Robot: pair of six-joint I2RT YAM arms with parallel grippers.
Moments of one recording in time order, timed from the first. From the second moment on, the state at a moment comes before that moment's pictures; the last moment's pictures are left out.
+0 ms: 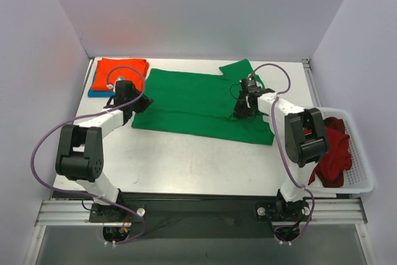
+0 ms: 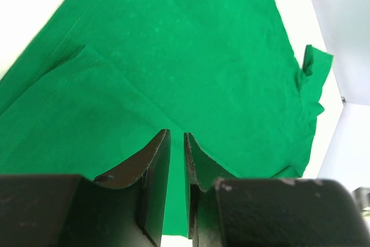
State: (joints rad) left arm -0.12 1.67 0.97 0.06 0.07 -0.98; right arm 0.30 1.85 1.19 -0.40 0.02 0.63
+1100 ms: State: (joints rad) left arm -0.12 1.69 1.04 -0.12 -0.19 -0.95; right arm 0.29 1.63 1.08 -0.41 0.08 0.63
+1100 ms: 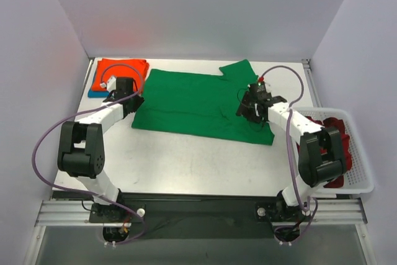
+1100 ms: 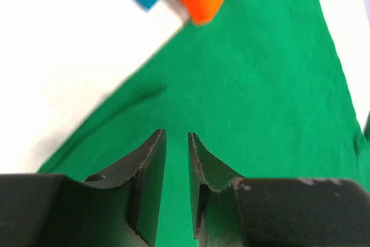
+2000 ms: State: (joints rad) left arm -0.18 2.02 1.44 -0.49 -0.39 -0.92; right arm 0.24 1.52 0.82 -0.34 0.11 0.68
